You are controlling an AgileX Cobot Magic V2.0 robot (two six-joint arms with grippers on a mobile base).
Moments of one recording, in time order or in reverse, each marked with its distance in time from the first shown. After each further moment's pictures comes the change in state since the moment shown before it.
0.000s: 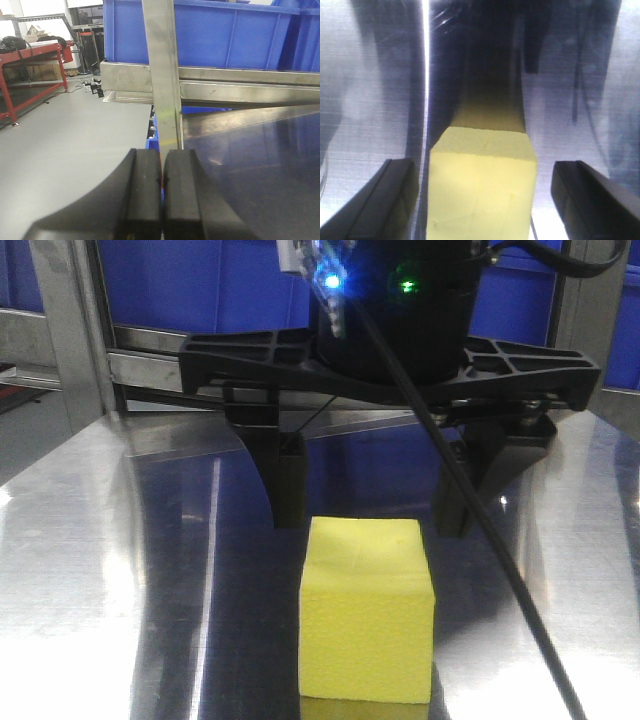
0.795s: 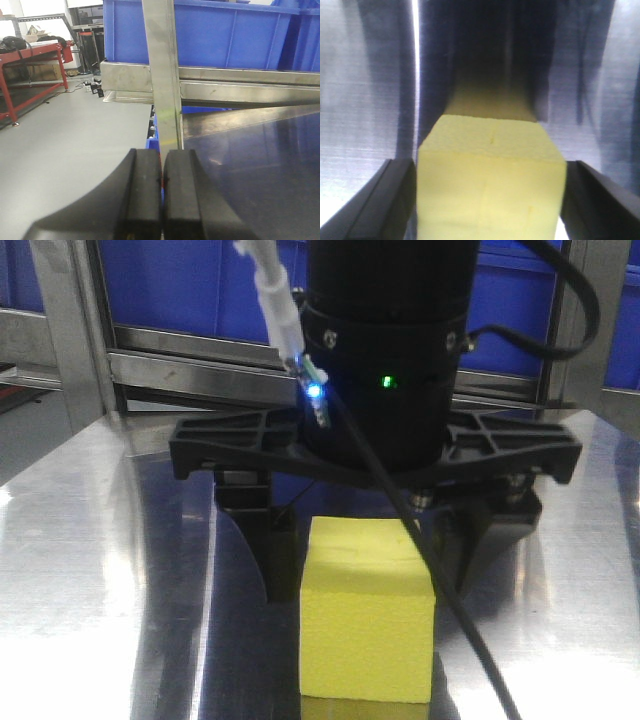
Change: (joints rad) left arm 0.000 0.000 0.000 0.000 0.000 0.000; right arm 0.021 0.057 0.056 0.038 -0.068 0.004
